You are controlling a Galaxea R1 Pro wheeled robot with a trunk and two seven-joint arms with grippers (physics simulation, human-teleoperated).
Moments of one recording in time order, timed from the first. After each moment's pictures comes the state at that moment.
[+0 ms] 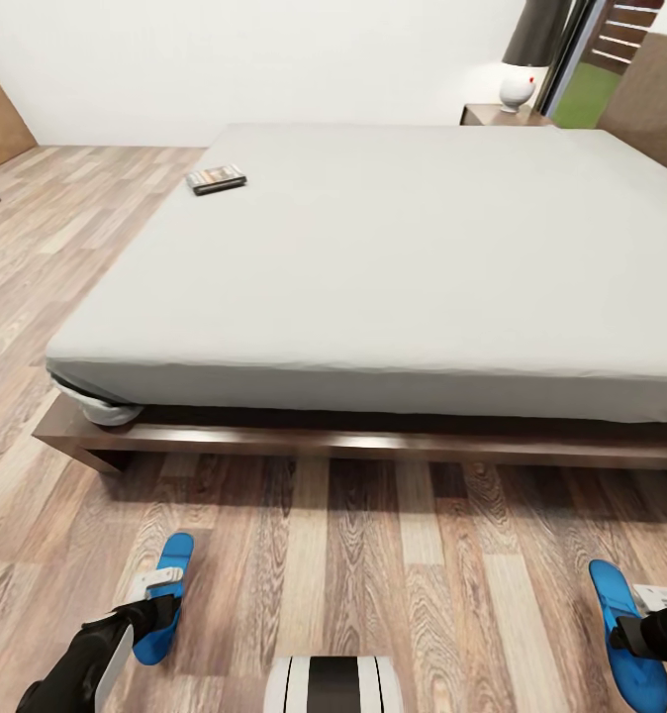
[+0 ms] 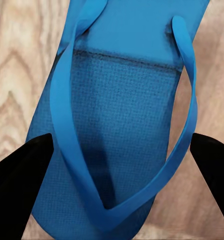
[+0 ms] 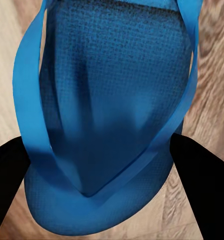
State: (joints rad) left arm -0.42 0.11 0.27 -0.68 -0.04 0.34 -0.09; right arm -0.49 -0.52 -0.15 -0.65 0.12 0.84 0.41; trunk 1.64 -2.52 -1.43
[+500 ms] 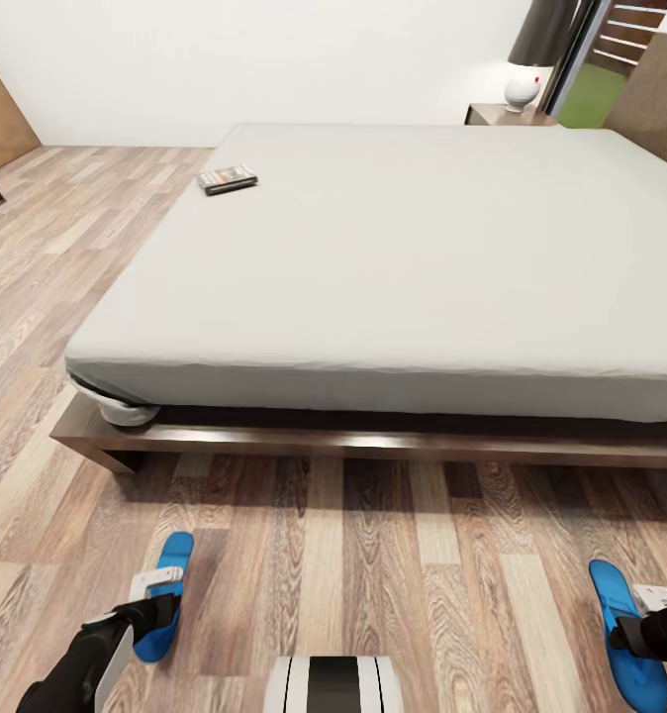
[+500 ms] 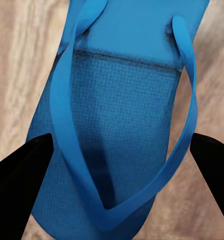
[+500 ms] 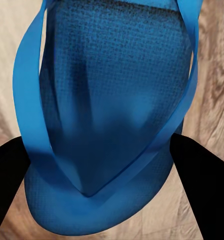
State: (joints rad) left arm -0.42 0.11 0.27 -0.68 -0.04 0.33 -0.09; right arm -0.49 -0.52 -0.15 -0.65 0.12 0.84 0.41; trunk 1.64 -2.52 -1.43
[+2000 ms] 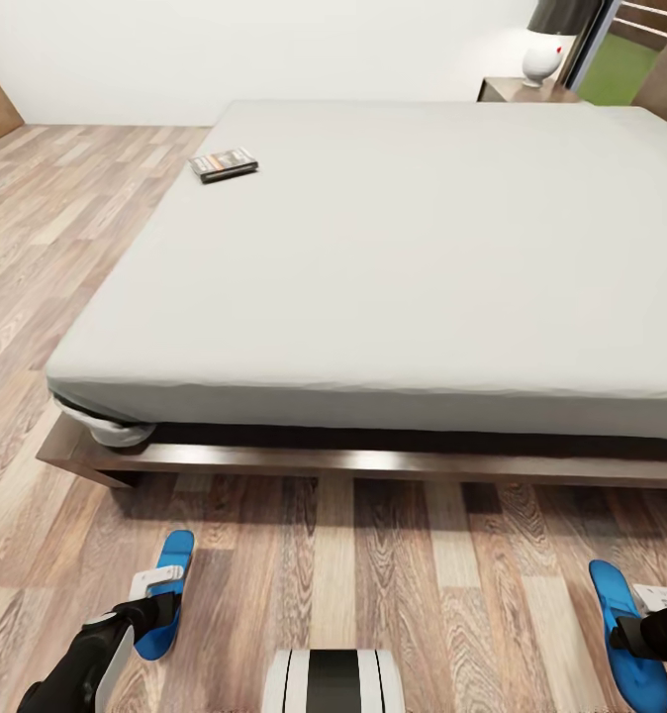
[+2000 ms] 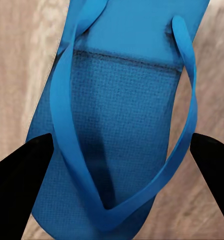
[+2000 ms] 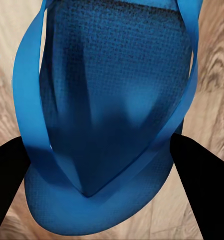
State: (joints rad) left arm -0.42 0.11 0.27 -0.68 -0.04 0.31 -0.09; right arm -0.49 -0.52 -0.15 -0.65 0.12 0.84 0.41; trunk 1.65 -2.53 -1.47
